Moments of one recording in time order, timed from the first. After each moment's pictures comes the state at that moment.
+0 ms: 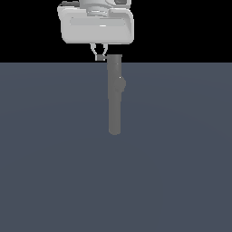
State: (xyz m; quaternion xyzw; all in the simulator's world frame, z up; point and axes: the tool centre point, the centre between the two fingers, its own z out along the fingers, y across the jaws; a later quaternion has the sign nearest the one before) arm 0.004 0.050 0.301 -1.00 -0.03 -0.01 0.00
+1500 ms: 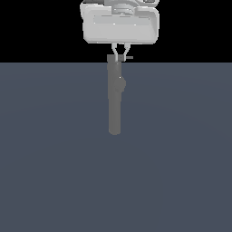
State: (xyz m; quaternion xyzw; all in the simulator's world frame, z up) arm -0.016 -0.013 0.299 -1.00 -0.05 0.01 0.01
